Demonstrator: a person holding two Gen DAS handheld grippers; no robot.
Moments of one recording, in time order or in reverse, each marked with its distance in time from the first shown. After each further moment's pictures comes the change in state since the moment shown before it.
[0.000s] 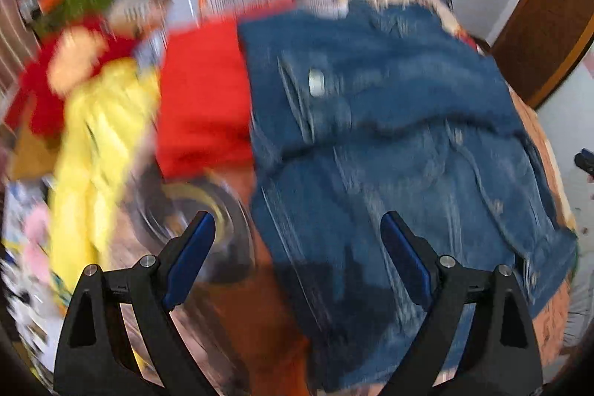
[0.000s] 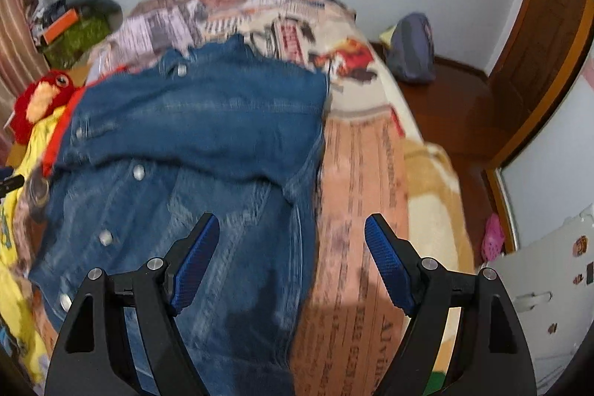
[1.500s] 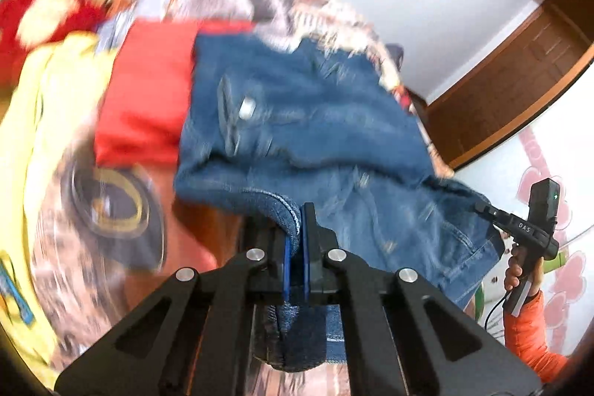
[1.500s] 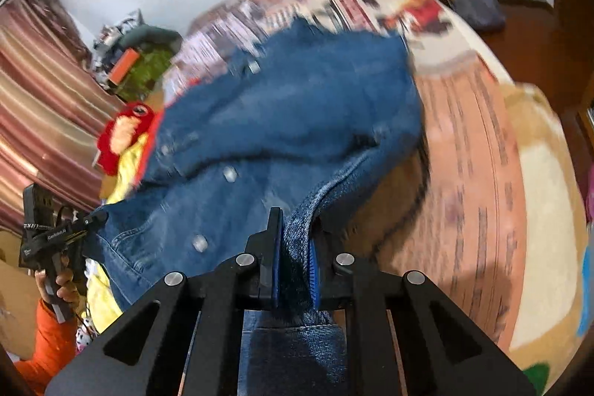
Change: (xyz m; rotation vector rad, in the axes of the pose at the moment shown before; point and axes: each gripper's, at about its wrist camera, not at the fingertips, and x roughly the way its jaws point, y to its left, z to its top) left arm -0.054 -0.008 0.017 -0.175 -0.153 -0.331; right arm 0.005 -0.001 0.005 0.169 -0.073 0.432
